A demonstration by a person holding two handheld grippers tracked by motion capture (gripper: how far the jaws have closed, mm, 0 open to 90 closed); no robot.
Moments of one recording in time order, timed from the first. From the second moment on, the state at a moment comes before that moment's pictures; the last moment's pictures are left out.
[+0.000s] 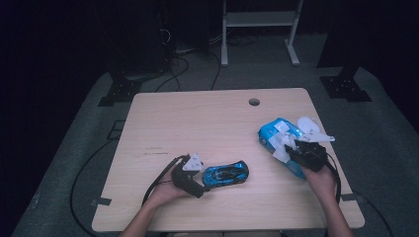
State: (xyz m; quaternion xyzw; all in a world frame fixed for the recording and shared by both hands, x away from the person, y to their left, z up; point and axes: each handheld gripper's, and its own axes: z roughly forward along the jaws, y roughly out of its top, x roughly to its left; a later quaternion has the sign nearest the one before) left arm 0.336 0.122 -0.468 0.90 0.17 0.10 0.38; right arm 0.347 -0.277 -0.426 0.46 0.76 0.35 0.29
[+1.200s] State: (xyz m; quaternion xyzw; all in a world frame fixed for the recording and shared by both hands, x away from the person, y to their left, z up) left arm 0.334 0.124 -0.468 0.91 0.16 0.11 0.38; right arm 0.300 -0.209 -0.359 0.32 0.80 0.47 0.16
